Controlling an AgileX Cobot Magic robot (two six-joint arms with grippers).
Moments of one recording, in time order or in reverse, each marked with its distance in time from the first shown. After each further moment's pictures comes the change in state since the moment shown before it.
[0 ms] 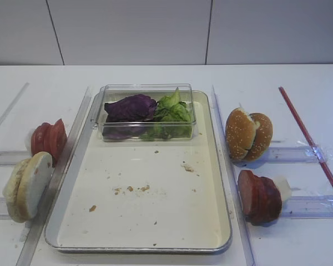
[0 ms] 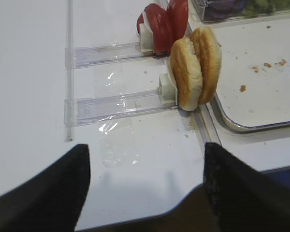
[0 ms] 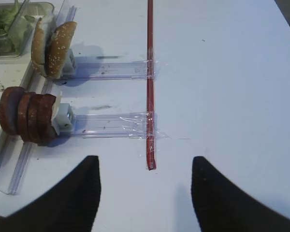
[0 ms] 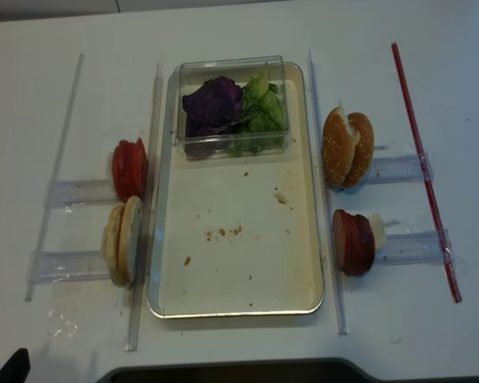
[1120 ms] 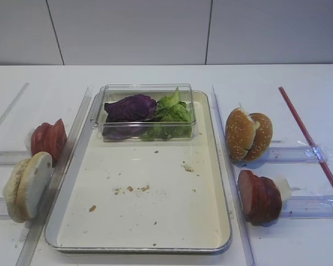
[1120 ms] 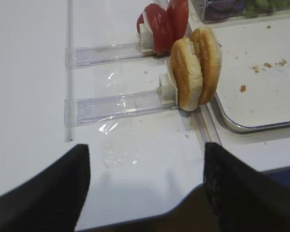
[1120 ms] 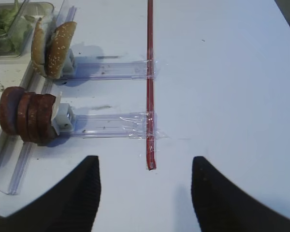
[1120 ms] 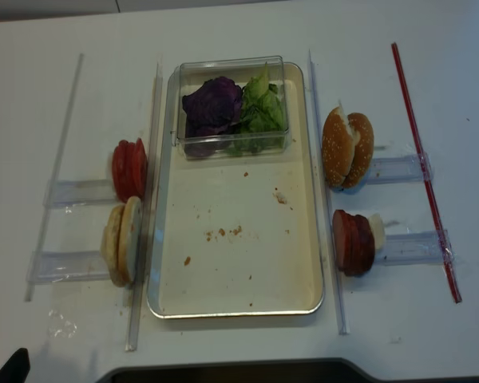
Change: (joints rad) left arm 0.000 0.000 0.000 0.000 0.000 0.000; right arm 0.000 0.000 0.000 0.000 0.000 0.000
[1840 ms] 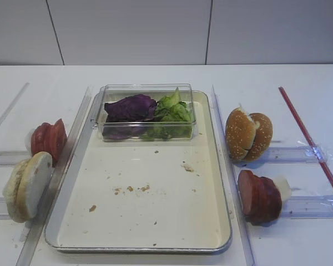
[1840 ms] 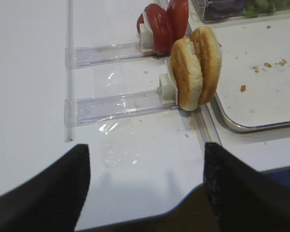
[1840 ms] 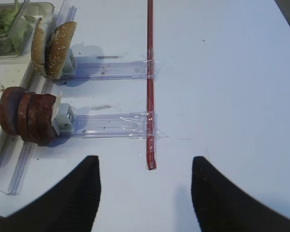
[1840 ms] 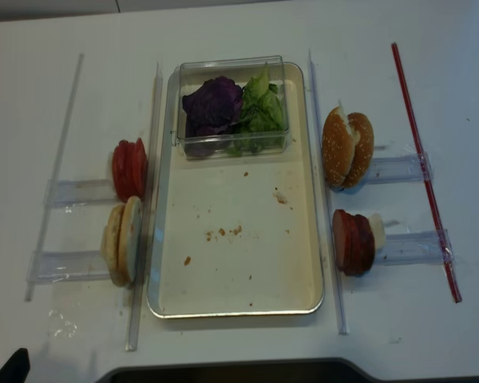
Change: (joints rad) left arm 0.000 0.000 0.000 0.001 0.000 0.000; right arm 0.000 0.000 0.000 0.000 0.000 0.007
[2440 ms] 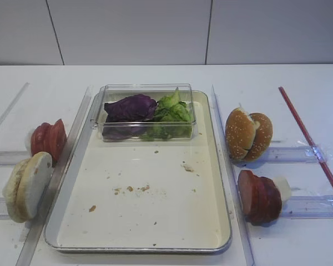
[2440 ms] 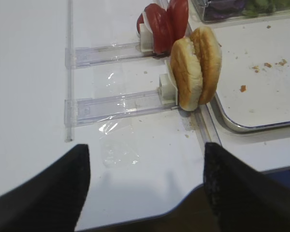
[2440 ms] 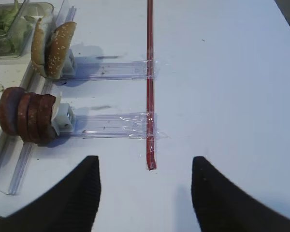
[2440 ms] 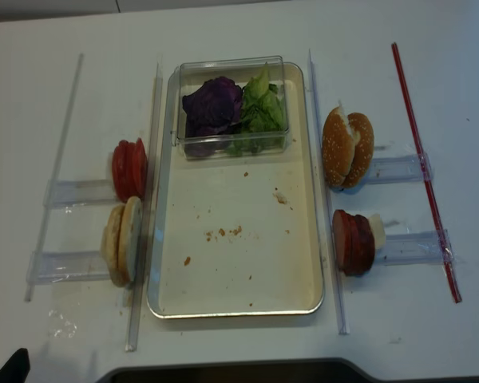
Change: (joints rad) left arm 0.000 0.000 0.000 0.000 0.000 0.000; right arm 0.000 0.000 0.000 0.000 0.000 0.000
